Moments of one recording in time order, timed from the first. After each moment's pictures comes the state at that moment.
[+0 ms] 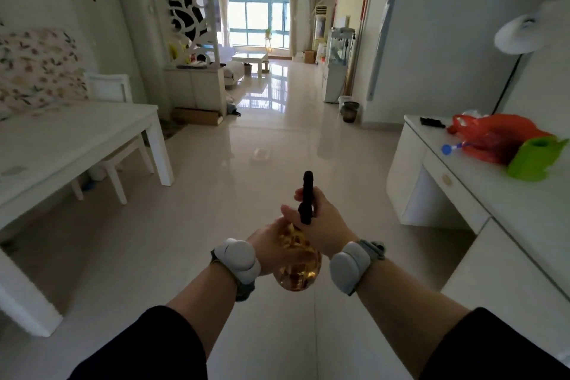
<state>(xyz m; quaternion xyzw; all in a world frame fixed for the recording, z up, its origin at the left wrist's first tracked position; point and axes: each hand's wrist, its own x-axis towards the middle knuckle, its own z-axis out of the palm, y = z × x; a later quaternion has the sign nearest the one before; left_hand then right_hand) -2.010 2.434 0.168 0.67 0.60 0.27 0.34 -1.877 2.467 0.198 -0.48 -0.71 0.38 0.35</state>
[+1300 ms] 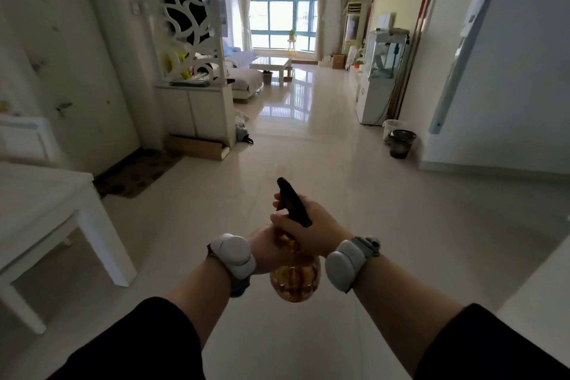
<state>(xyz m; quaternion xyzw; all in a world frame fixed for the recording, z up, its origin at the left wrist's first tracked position) -2.312 3.451 0.150 0.67 0.64 0.22 0.30 -2.184 3.491 0.183 -0.36 -0.79 0.42 0.27</state>
